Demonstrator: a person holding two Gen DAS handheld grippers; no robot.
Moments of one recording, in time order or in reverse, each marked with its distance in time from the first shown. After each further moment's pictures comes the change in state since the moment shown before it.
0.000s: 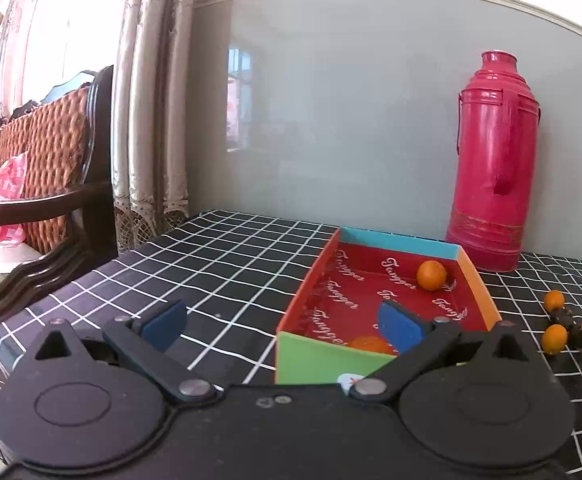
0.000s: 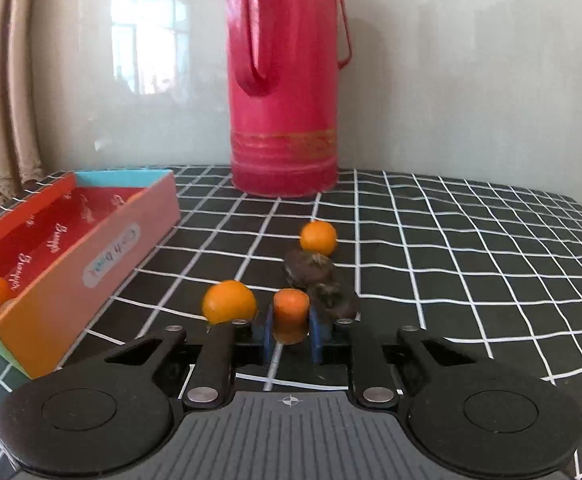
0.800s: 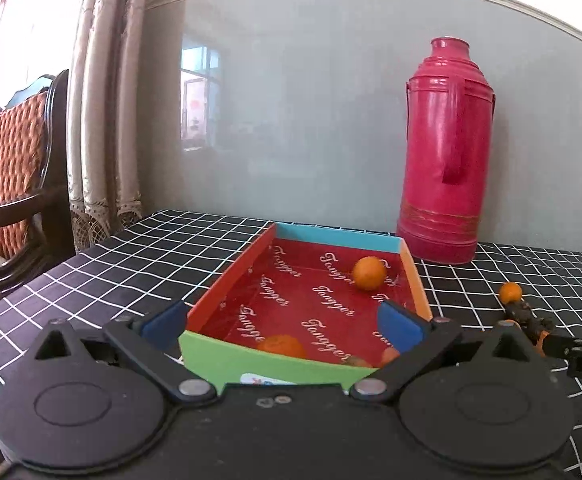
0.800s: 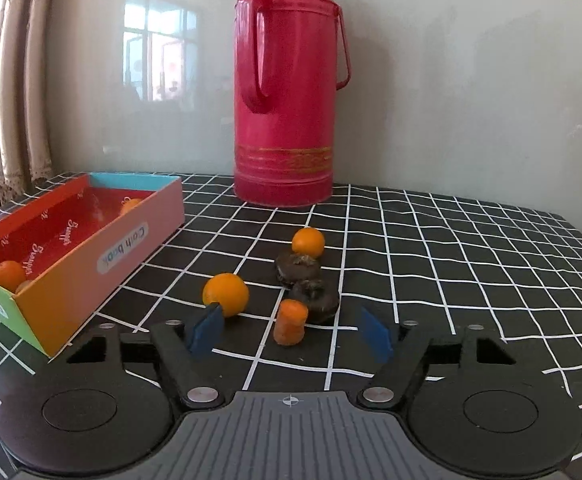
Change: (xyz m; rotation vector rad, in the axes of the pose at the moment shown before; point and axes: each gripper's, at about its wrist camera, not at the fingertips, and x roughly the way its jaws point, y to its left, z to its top) left arm 0.002 -0.046 -0.003 0.032 0.011 -0.098; right arm -0.024 -0.007 -0.010 -0.053 -0.033 -0.021
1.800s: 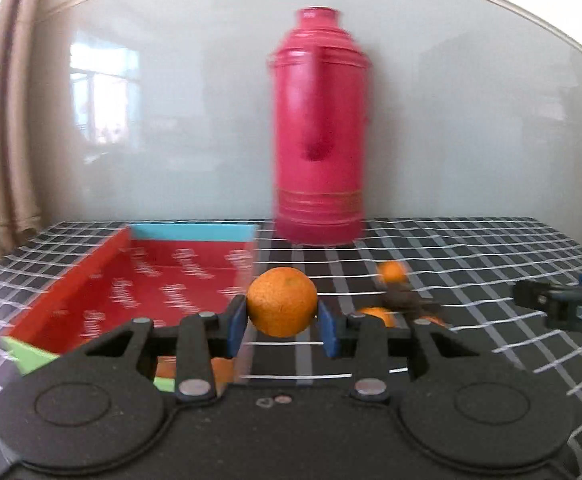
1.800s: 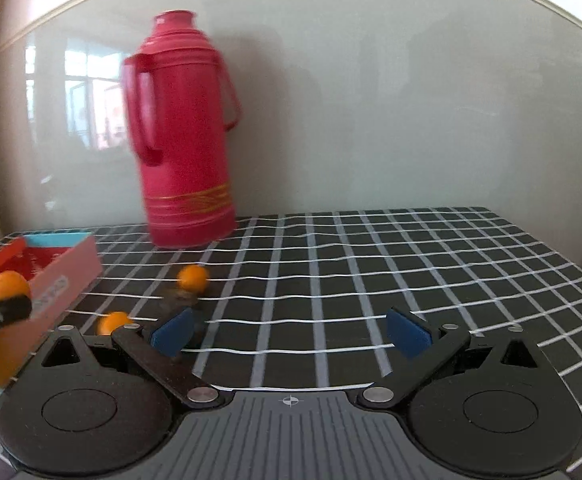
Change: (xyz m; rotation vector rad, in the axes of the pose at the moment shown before) left arm 0.004 -0.095 -0.008 0.113 0.027 -0.198; right arm -0.041 -0.069 -0.004 0.138 -0.134 -0.086
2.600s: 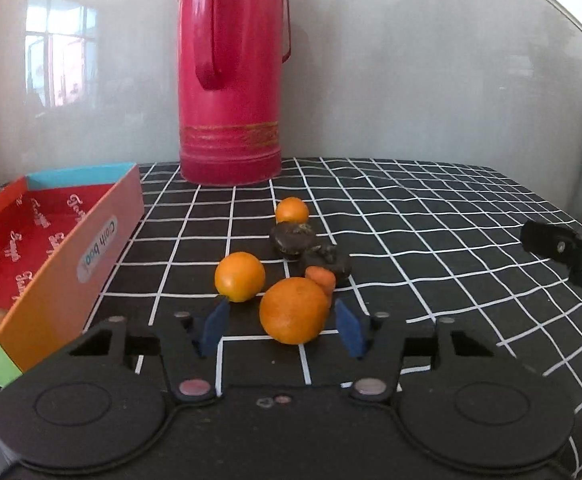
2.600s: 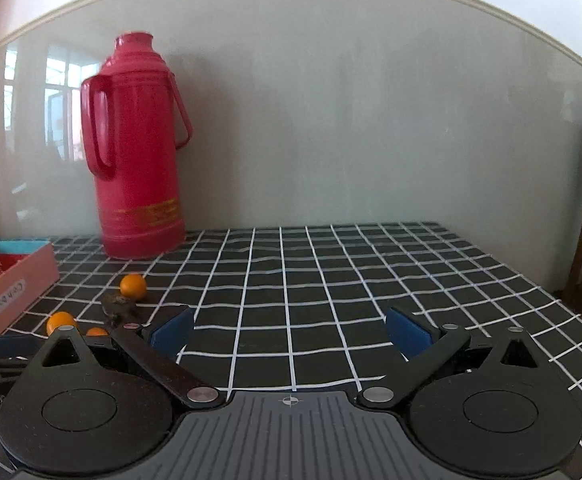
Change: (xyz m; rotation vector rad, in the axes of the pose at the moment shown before) left arm 0.047 -0.086 -0.020 0.029 0.161 -0.143; right arm -0.014 -0.059 -0.005 -0.013 -0.022 -0.119
